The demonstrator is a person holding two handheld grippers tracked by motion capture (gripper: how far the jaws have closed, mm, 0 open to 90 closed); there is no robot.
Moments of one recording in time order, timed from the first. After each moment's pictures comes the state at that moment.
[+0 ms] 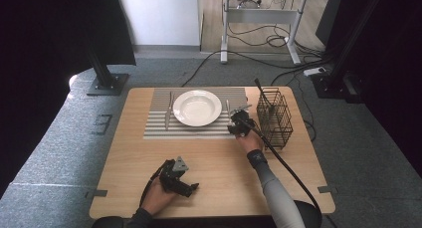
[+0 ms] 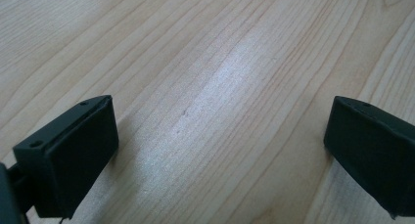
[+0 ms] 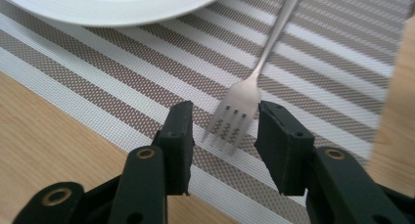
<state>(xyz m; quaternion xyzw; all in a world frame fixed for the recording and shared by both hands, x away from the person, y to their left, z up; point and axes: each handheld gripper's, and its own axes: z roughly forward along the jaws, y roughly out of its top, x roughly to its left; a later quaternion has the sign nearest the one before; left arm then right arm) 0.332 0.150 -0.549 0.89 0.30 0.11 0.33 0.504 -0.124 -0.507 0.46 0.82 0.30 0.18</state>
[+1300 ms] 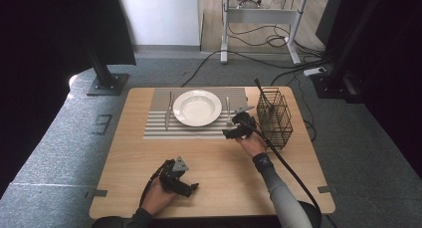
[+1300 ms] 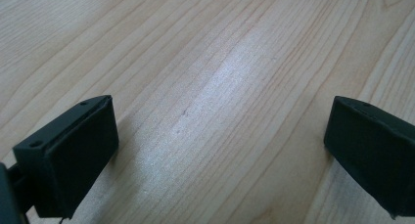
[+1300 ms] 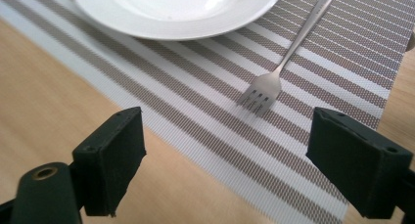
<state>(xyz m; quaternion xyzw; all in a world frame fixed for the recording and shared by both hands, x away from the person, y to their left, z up) 0.331 0.150 -0.549 0.89 0.30 0.11 0.33 0.483 -0.126 -0.490 0.42 0.82 0.34 0.18</state>
